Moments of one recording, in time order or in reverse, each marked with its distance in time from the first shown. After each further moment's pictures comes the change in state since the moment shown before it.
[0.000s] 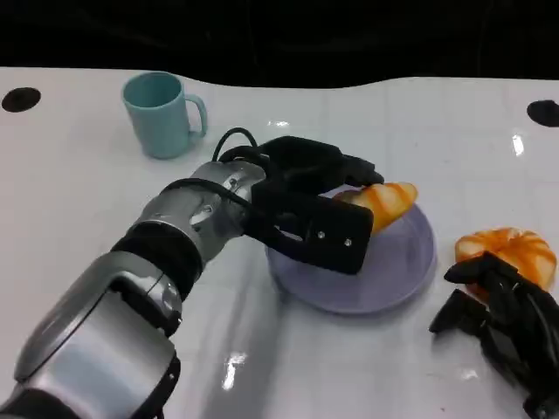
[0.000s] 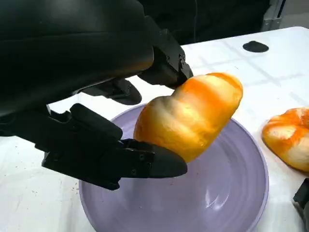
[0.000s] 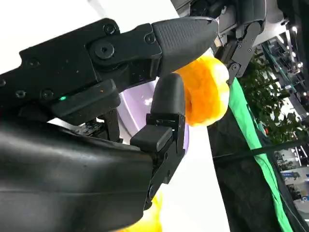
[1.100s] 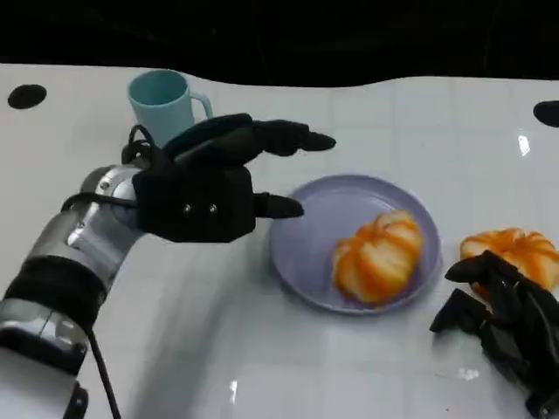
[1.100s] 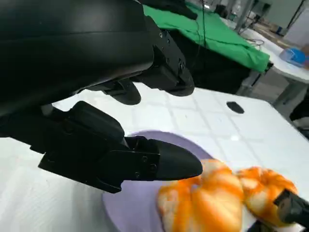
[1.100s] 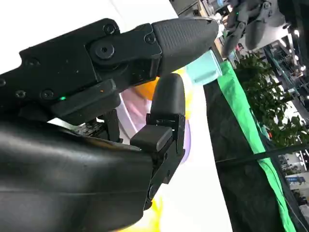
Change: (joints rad) left arm 0.228 0.217 0.263 -0.316 -0.335 -0.170 -0.198; right arm -0.002 -0.007 -0.004 -0.009 0.006 0.030 0.012
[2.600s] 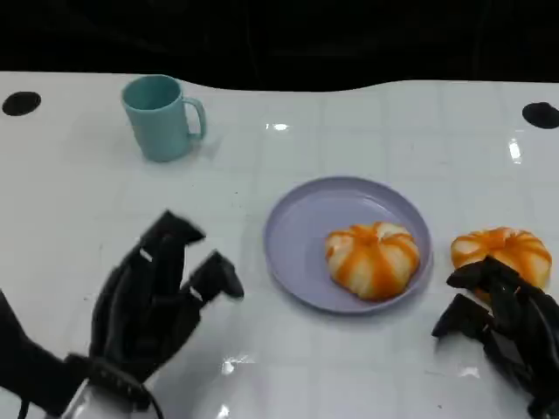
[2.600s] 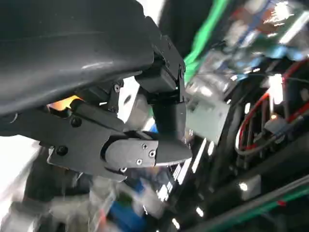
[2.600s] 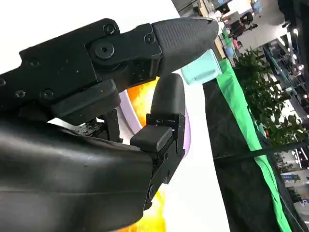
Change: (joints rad) left arm 0.831 -0.253 0.440 -0.729 -1.152 0.847 -0.226; right arm -0.001 -0.007 0.002 0.037 -0.003 -0.042 0.009
